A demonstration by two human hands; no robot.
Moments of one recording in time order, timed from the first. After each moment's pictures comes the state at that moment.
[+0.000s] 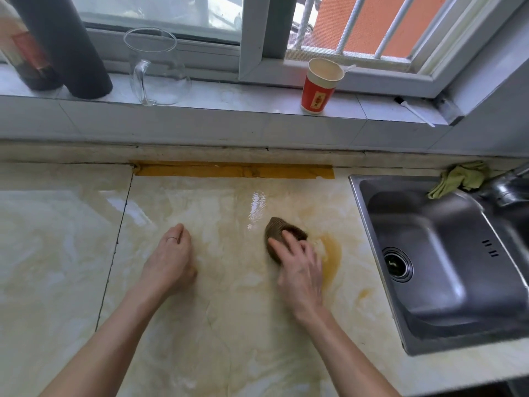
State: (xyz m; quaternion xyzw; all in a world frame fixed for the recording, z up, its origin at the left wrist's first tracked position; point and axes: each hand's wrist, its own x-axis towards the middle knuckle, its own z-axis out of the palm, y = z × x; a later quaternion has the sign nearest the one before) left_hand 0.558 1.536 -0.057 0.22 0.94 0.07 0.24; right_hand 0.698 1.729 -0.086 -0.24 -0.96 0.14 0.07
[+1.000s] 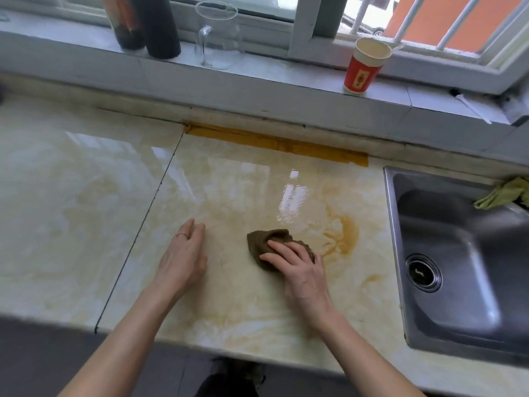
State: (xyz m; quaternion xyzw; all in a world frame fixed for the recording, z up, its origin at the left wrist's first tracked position) left_hand 0.667 1.499 -0.065 0.10 0.96 0.18 0.19; right_hand 0.766 1.723 -0.105 0.02 -0.99 0.13 0.05
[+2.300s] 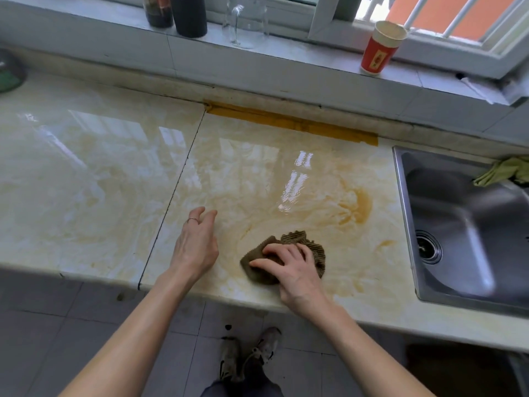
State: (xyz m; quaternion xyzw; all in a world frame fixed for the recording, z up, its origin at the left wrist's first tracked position) left_hand 0.704 1.456 -0.064 0.08 0.96 0.24 0.14; right_hand 0.813 1.649 -0.097 0.09 -0.98 0.17 0.00
